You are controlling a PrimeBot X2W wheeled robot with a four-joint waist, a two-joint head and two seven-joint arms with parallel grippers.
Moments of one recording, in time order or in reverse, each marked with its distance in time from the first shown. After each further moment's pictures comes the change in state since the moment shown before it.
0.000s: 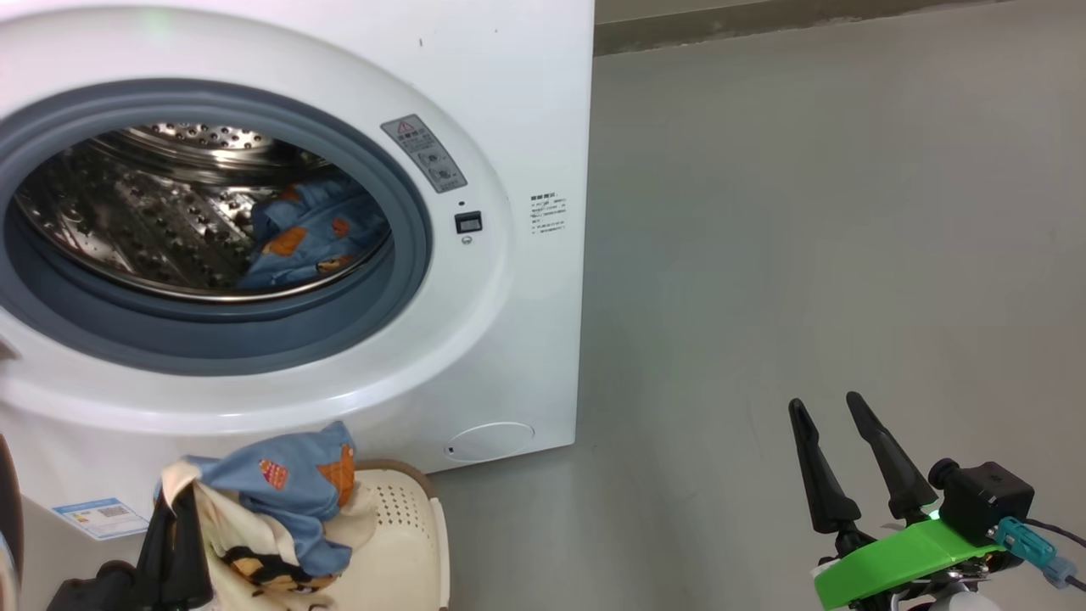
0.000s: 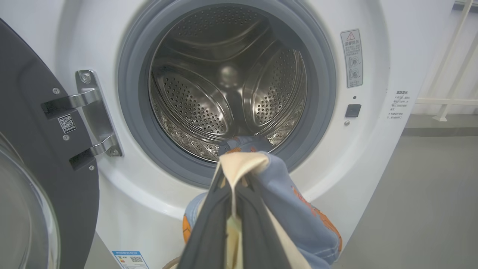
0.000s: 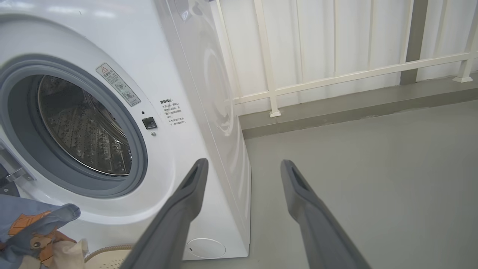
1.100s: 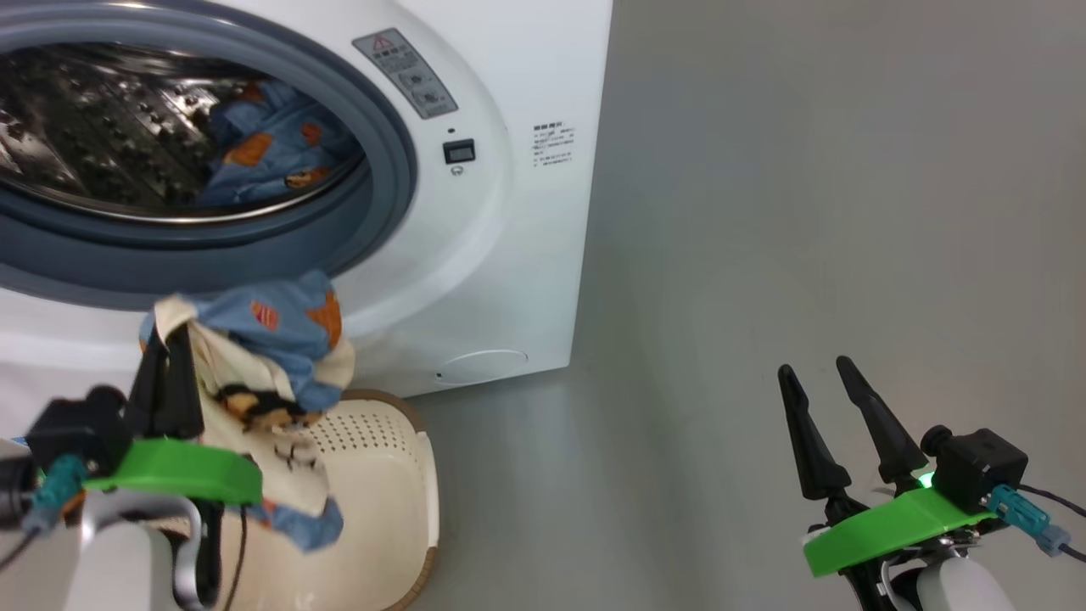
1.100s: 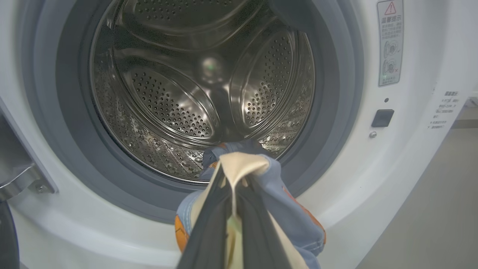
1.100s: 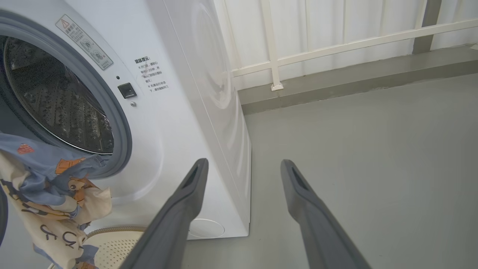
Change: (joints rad) left arm -0.361 0.022 -0.012 0.225 0.013 -0.064 0.000; right arm -0.058 0.001 0.014 -0.002 0.000 0.000 0.000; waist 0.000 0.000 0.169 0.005
